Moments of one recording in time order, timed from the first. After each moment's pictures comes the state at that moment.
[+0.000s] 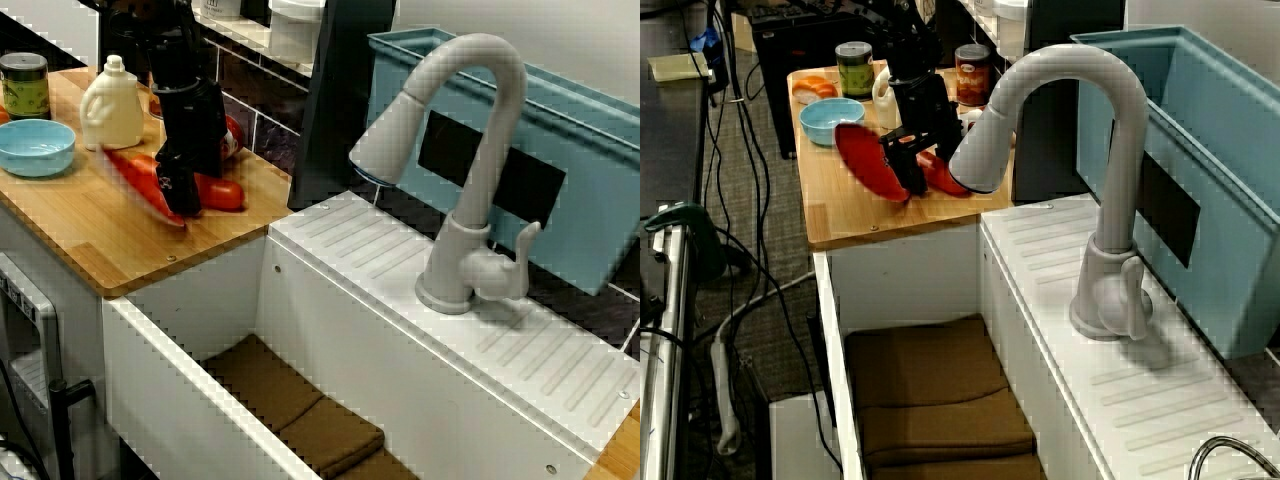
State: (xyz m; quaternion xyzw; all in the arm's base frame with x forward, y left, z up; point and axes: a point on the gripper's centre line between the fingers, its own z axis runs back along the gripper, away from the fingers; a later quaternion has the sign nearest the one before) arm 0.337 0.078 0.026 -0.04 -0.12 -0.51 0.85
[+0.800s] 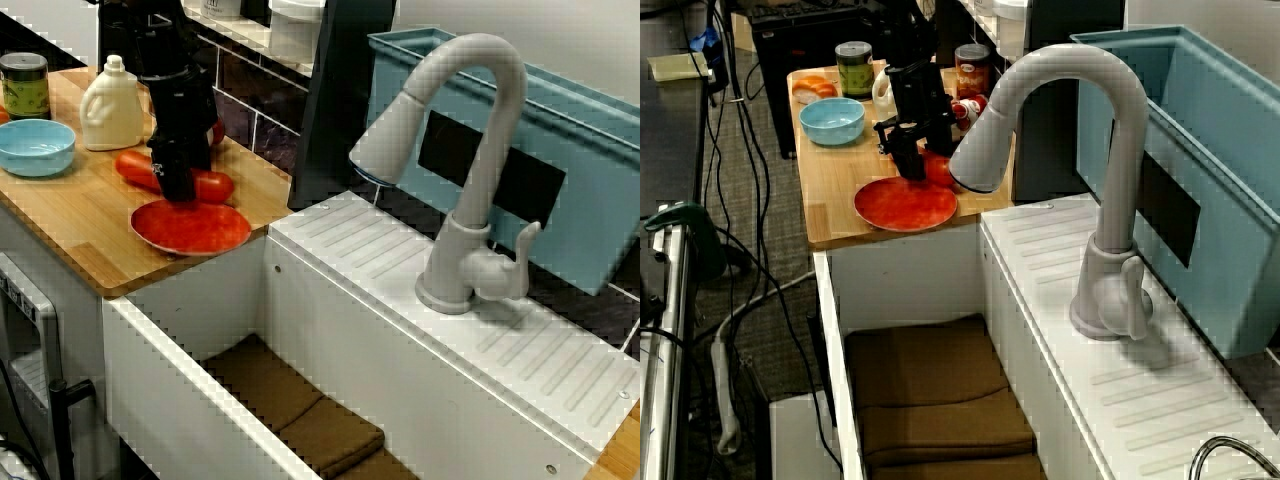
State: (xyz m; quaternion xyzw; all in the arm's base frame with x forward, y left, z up) arm 0.333 0.086 0.033 -0.08 -0.12 -0.50 0.85
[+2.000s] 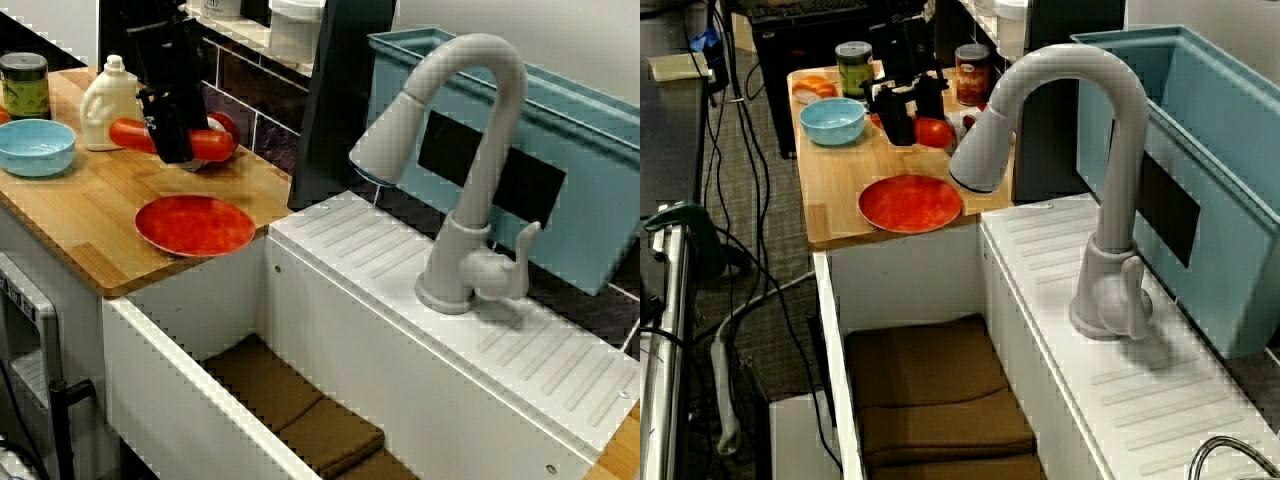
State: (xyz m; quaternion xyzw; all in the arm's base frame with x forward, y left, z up) arm 0.325 0.082 0.076 -0.12 -0.15 -0.50 0.85
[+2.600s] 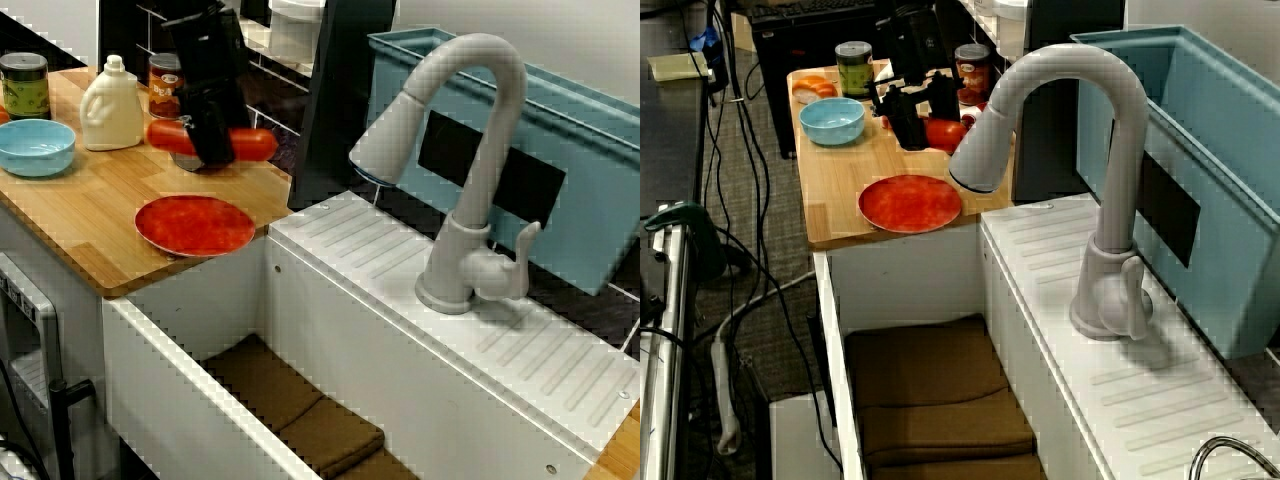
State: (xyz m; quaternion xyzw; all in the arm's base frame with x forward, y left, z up) arm 0.327 0.031 0.098 -0.12 -0.18 -0.52 0.83
